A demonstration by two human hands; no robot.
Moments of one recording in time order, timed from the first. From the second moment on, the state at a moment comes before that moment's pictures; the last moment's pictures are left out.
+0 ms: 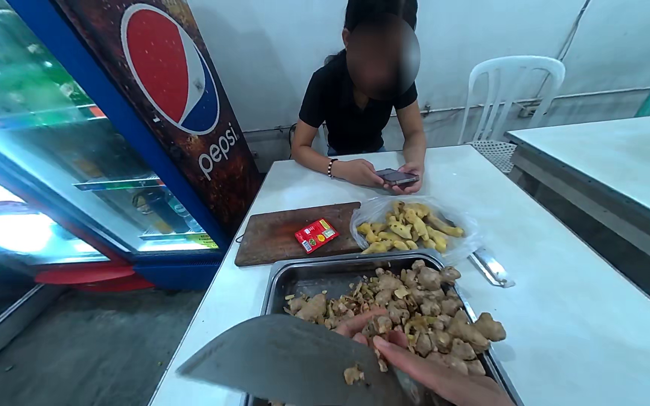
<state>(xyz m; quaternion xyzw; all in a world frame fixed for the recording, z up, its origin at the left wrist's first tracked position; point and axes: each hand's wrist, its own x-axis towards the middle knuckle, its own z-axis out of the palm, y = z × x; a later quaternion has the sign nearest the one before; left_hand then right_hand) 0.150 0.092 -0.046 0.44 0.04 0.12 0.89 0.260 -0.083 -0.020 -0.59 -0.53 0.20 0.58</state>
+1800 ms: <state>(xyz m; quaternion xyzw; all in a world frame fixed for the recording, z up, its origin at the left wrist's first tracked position) 0.153 0.064 -0.012 0.55 0.11 0.28 0.78 0.279 -0.091 -0.008 -0.46 -0.42 0.42 0.66</state>
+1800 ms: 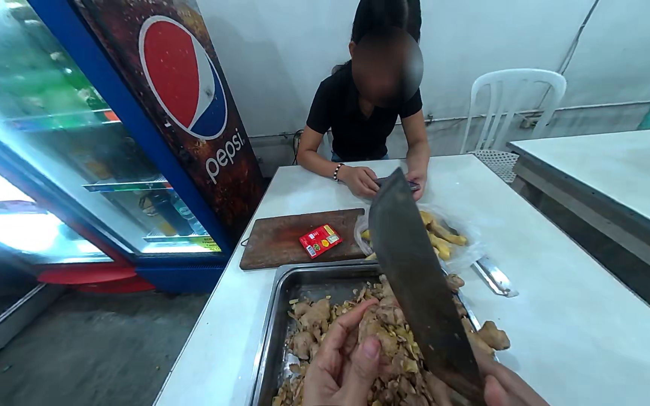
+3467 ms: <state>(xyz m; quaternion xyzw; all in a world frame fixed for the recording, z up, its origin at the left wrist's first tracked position) 0.154 0.085 -0.015 0.63 0.09 0.33 0.69 0.296 -0.083 -0.027 -0.36 -0.36 0.54 0.67</state>
